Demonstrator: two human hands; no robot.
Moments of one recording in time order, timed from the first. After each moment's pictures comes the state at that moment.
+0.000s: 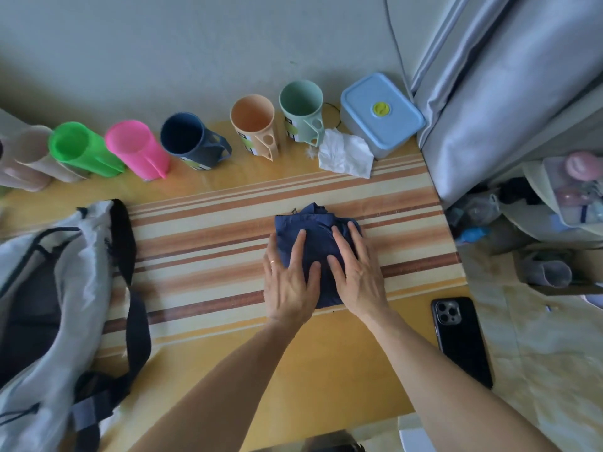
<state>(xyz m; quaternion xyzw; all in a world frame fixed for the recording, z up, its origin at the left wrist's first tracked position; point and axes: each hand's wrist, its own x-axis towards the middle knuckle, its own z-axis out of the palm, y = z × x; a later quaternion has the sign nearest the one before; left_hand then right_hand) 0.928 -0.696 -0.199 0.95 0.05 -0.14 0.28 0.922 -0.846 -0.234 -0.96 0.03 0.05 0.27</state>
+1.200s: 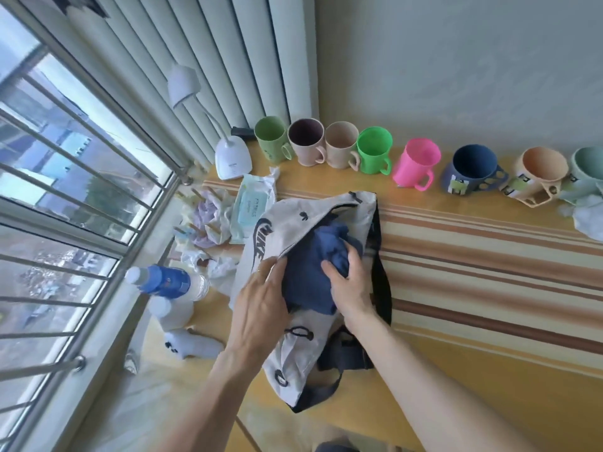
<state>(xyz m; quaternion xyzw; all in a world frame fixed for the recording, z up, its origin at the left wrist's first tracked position) 0.819 -0.209 -0.062 0.98 0.12 -0.04 0.16 0.896 -0.347 -0.115 -0.73 0.14 0.22 0.64</state>
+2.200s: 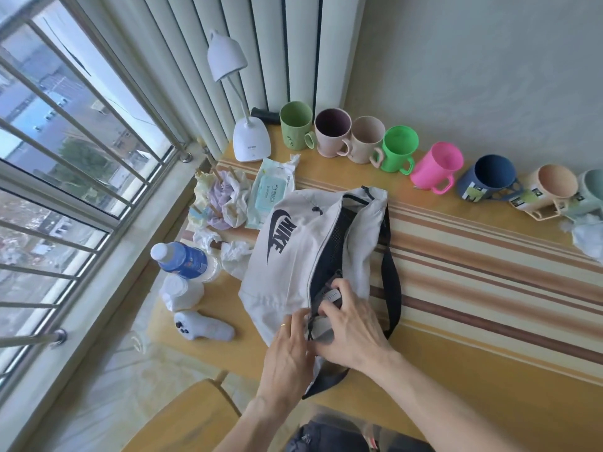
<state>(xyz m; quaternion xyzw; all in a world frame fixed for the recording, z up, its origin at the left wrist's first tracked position) 0.722 -0.227 -0.122 0.92 0.14 -0.10 0.35 0.828 -0.351 -0.111 -0.92 -0.32 0.21 0.10</state>
